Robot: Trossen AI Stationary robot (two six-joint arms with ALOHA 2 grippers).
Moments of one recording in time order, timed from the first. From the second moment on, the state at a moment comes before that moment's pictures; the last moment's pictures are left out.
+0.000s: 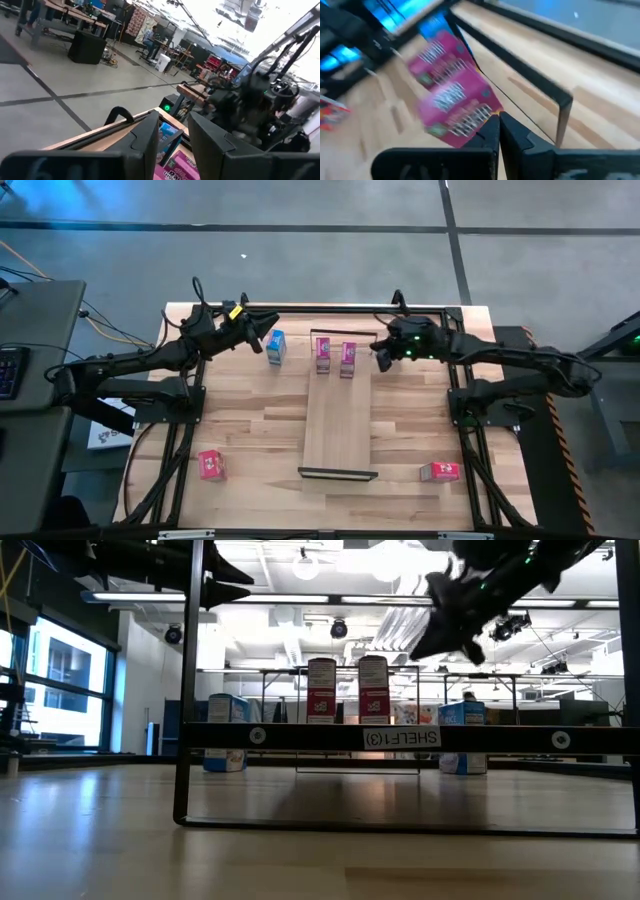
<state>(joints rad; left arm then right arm) 0.42 0.91 0.54 0.43 -0.09 -0.46 -0.37 1.07 0.72 -0.19 0.01 0.44</state>
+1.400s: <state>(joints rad) 0.57 1.44 1.12 -0.70 -0.15 -0.53 -0.43 0.97 0.72 -0.26 0.15 0.44</state>
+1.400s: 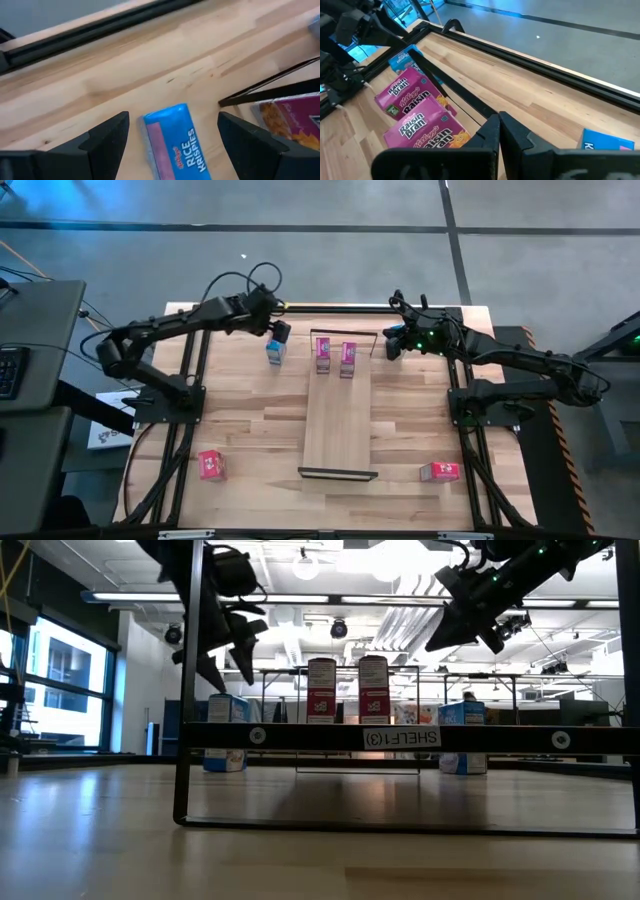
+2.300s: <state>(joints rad) 0.54 1.50 1.15 -0.74 -0.16 -0.60 -0.43 0.97 0.72 -0.26 0.19 0.42</state>
